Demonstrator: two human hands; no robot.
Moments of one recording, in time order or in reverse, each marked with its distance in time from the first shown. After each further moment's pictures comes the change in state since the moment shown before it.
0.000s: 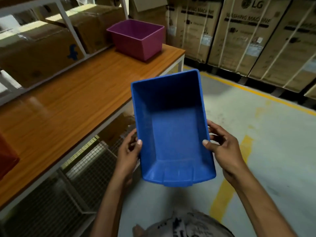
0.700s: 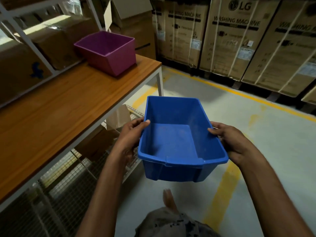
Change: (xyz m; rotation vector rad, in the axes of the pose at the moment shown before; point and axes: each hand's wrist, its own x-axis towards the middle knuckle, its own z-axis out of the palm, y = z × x) left_hand 0.134 0.079 0.212 0.142 -0.097 -0.127; right_hand 0.220 -0.005 -0.158 0.199 -0.098 0.441
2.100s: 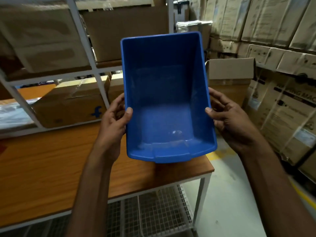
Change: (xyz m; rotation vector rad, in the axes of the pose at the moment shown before) left_hand 0.259 0.281 -0.037 -0.188 0.678 0.642; right_hand 0.364 -0.411 0.245 -0.101 -0.914 -0.513
